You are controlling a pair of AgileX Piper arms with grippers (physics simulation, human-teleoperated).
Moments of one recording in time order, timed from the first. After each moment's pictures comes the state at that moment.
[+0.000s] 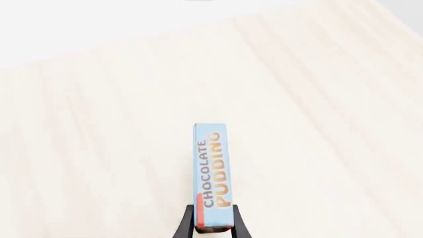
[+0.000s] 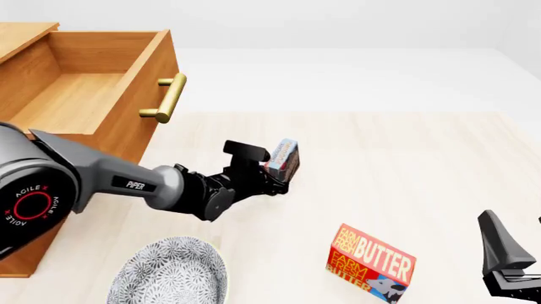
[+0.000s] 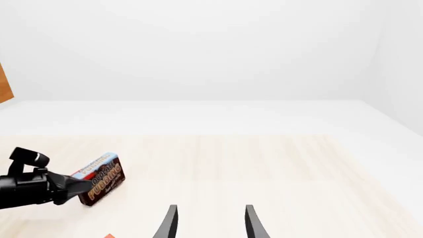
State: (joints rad) left arm -0.63 2.05 -1.02 -0.43 -0.21; right arm 0.00 0.02 0.00 -0.01 0.00
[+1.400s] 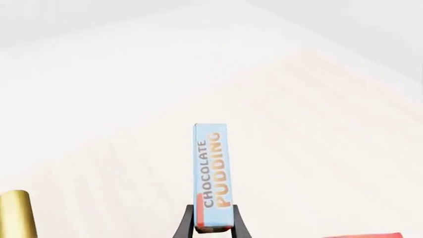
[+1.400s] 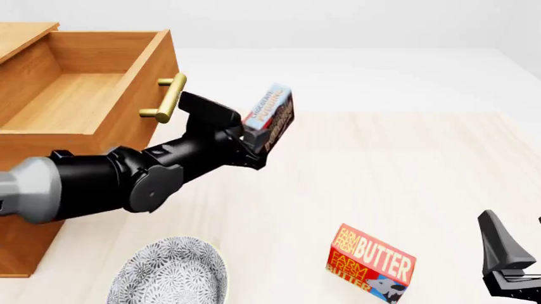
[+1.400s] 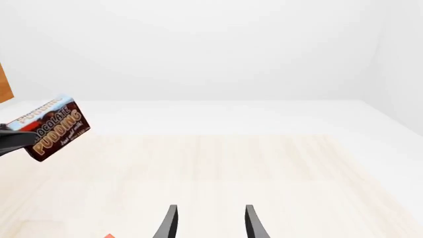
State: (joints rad) left arm -0.64 1.54 -0.84 -0.32 -0.04; right arm 0.00 0.02 0.00 -0.01 0.00
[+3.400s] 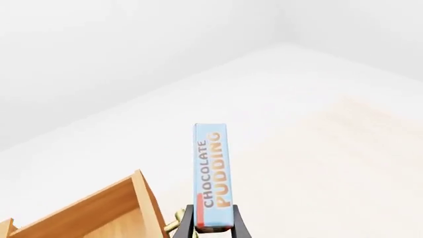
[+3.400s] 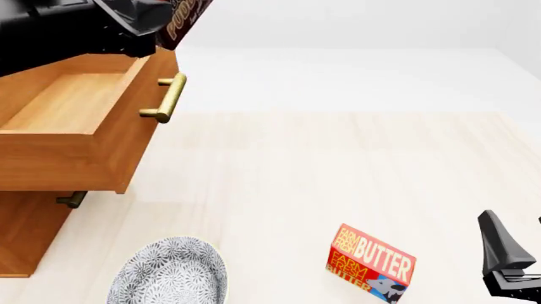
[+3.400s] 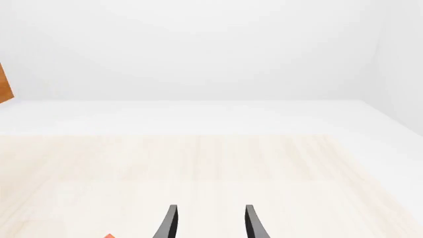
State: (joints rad) left arm -0.47 1.09 -1.15 0.26 0.17; right arm 0.00 0.02 0.00 -0.01 0.00
